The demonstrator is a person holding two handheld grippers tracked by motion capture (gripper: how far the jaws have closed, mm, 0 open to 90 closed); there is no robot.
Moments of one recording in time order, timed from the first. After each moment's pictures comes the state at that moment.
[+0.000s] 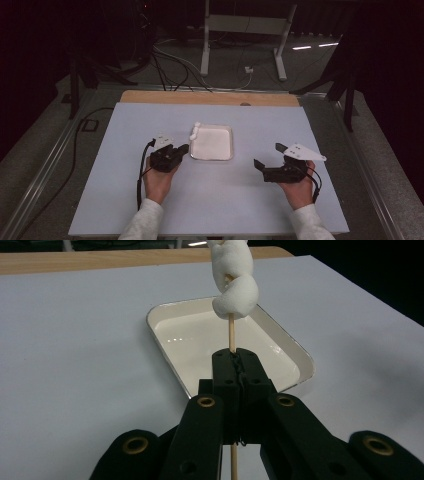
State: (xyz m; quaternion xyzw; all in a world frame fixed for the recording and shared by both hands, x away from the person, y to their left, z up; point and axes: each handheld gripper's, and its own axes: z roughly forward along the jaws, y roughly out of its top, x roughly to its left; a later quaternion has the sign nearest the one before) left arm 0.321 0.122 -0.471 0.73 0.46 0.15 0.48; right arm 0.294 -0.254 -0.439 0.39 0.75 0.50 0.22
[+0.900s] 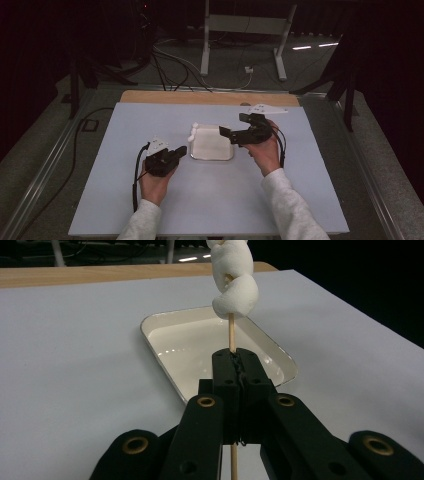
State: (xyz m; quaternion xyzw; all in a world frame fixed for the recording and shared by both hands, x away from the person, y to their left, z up) left arm 0.311 0.129 -0.467 0.72 0.44 0.16 0.51; right arm 0.377 -0.167 -0.392 0.38 0.75 0.53 0.12
